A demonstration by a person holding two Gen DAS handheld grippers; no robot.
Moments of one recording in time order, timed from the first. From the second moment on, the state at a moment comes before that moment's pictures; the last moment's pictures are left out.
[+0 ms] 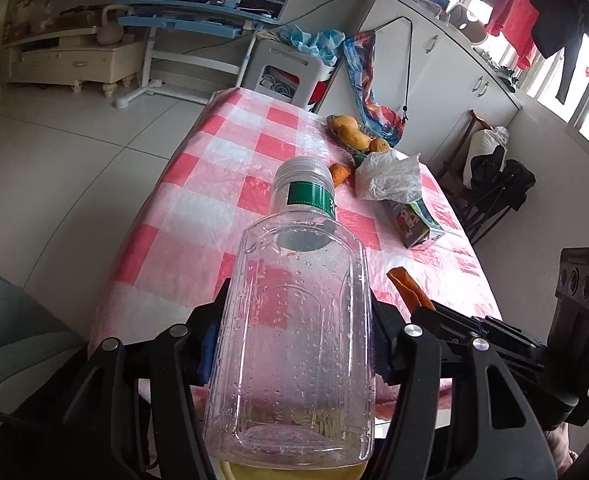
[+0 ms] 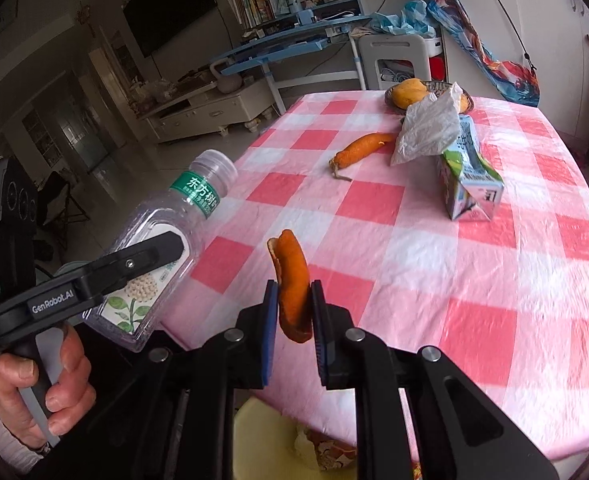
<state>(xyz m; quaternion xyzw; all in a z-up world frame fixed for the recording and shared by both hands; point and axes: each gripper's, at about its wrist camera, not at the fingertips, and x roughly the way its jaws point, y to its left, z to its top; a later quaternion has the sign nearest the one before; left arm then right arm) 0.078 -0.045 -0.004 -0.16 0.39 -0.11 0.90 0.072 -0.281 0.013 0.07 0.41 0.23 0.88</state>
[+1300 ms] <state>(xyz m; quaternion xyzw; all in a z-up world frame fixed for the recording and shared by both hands) -0.056 -0.100 -0.040 -0.02 0.48 -0.18 0.86 -0.033 -0.321 -0.001 0.14 0.38 0.14 0.90</state>
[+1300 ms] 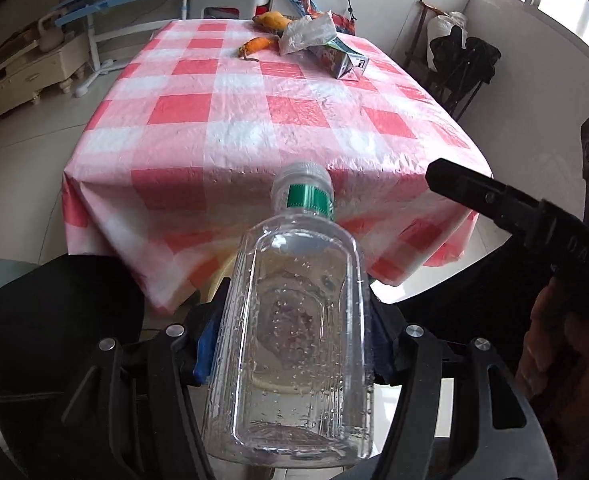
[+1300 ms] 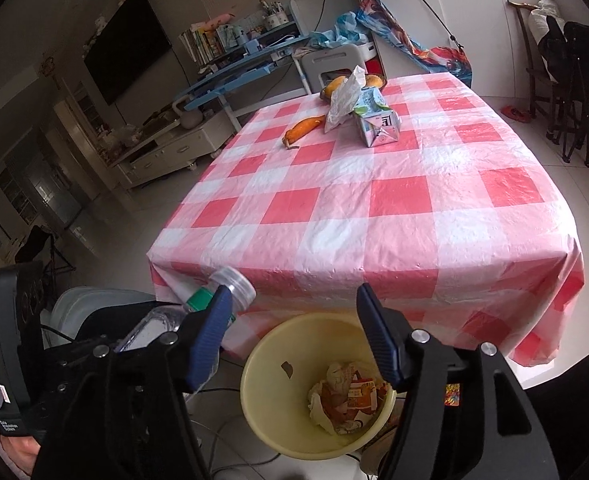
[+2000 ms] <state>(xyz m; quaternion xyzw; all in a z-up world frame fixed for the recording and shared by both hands) -0.052 -0.040 -0.003 -0.02 0.33 -0.03 0.94 -0.033 -0.307 -0.006 0.08 0.37 0.10 0.92</state>
